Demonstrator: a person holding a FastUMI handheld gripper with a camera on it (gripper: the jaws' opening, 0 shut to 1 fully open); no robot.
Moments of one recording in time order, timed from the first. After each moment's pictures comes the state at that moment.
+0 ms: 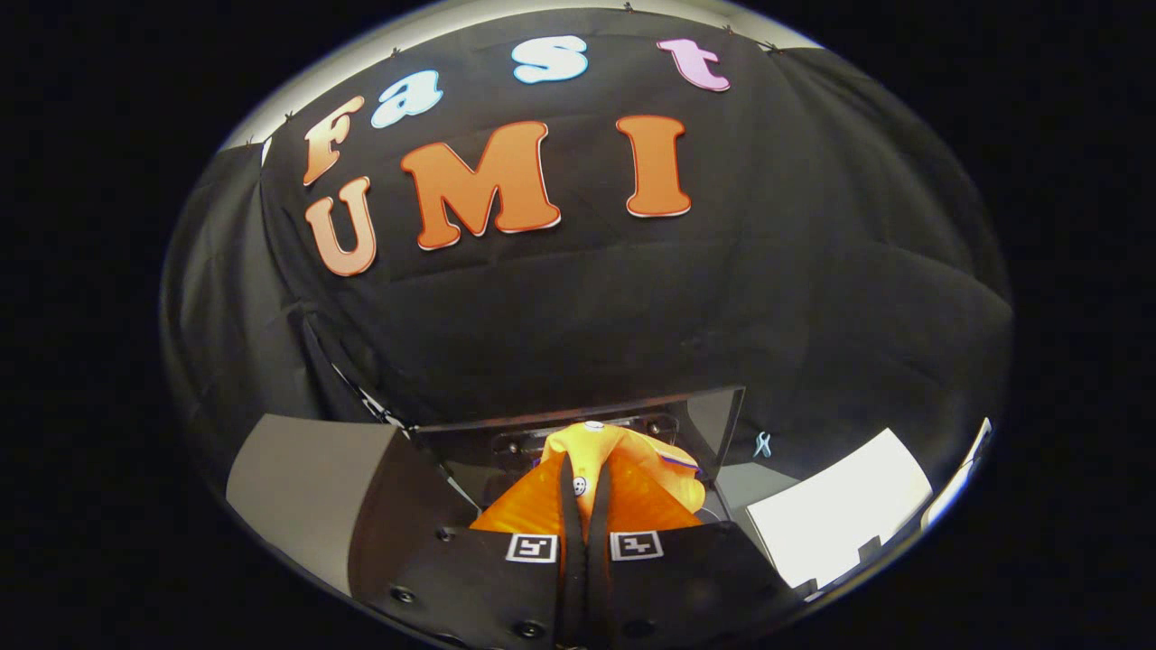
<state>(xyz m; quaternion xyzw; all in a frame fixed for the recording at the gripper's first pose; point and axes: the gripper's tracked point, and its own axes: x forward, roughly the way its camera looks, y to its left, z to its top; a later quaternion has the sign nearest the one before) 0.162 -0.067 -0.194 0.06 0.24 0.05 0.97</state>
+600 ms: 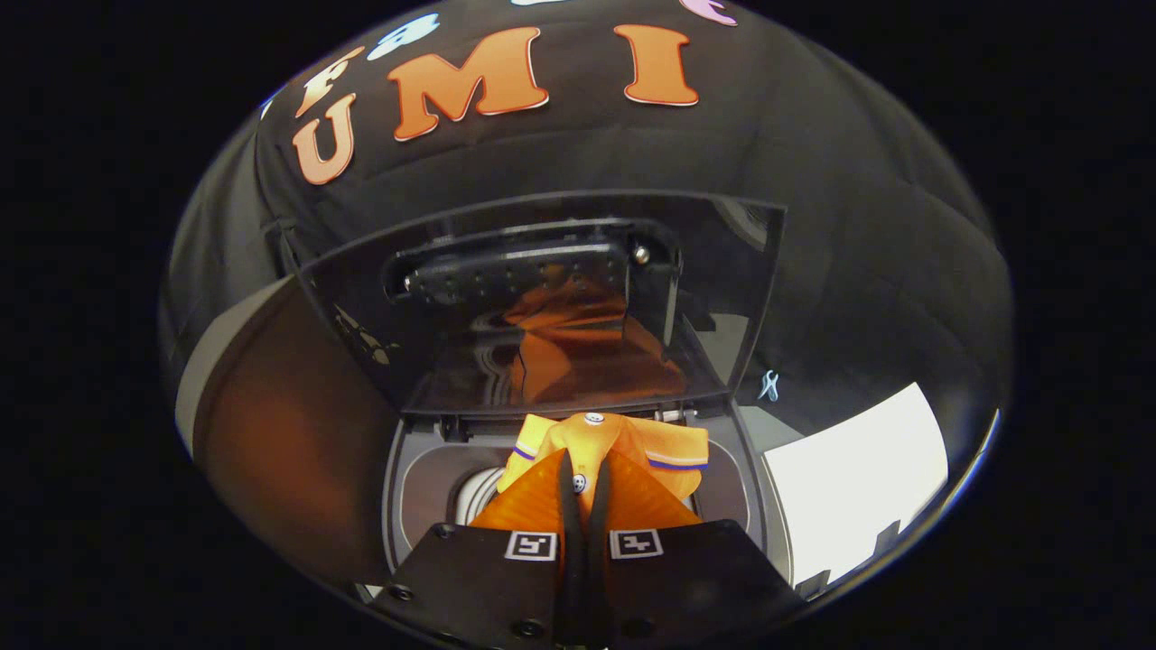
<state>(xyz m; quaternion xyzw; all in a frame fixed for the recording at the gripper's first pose) 0.170 -0.092 -0.382 0.03 0.35 0.06 0.93</state>
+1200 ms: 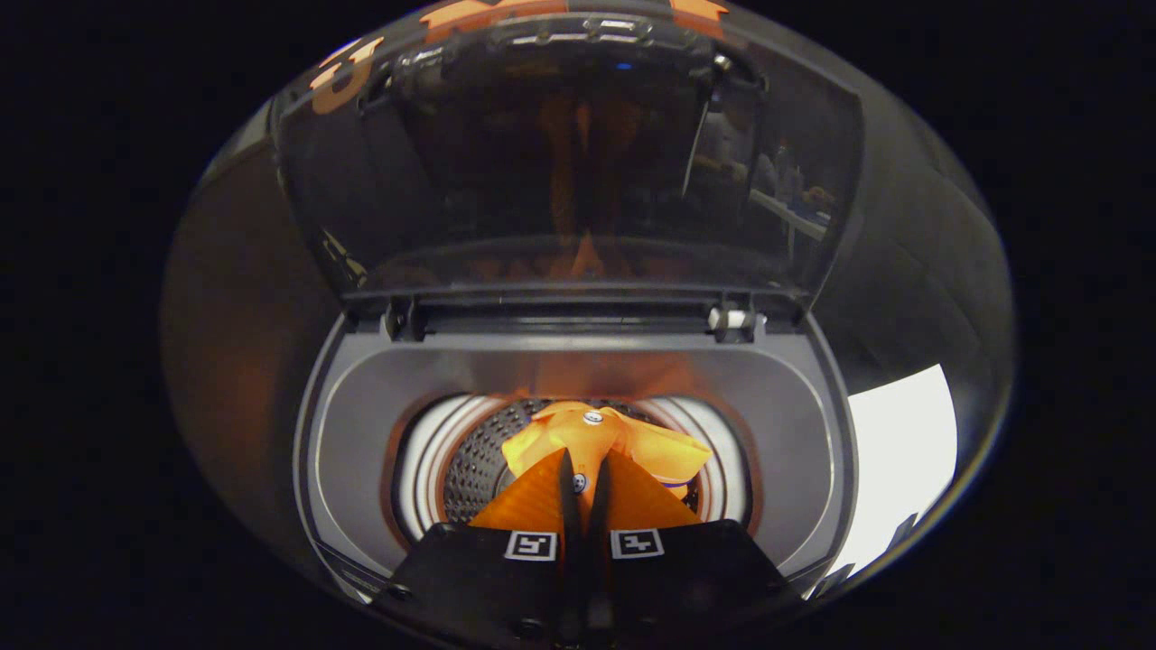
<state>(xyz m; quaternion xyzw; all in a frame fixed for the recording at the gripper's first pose) 0.157 -0.072 -0.513 -0.01 0.43 0.07 0.90</state>
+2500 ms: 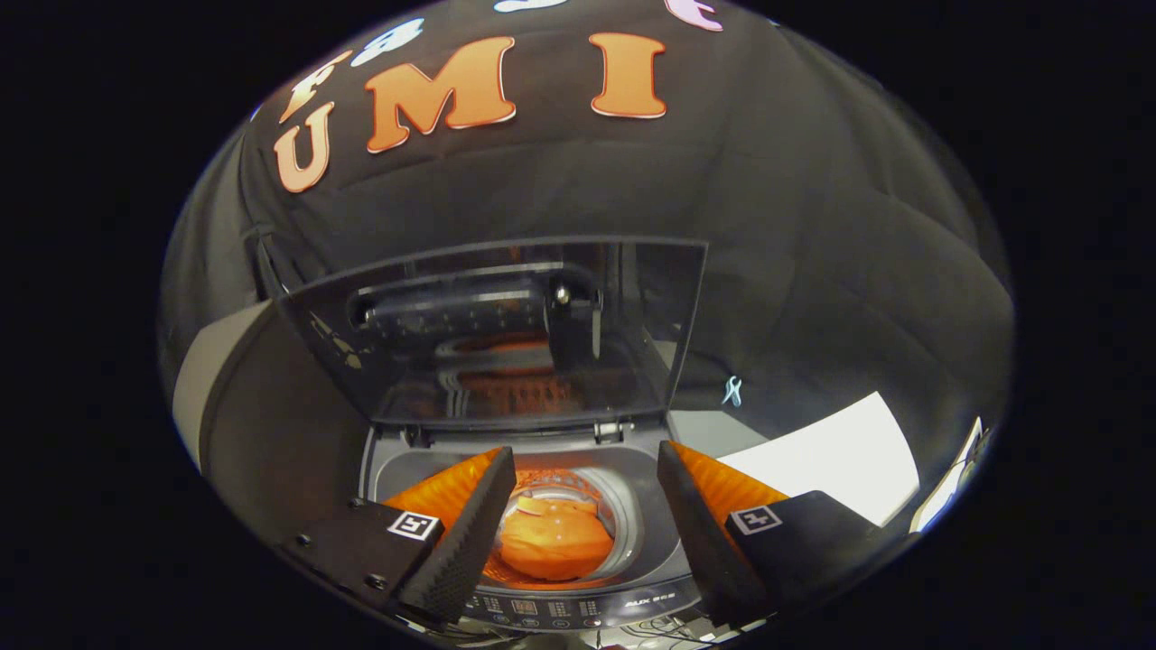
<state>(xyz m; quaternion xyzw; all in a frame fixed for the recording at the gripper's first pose) 0.167 -0.144 -0.310 0.03 0.33 0.01 0.94</state>
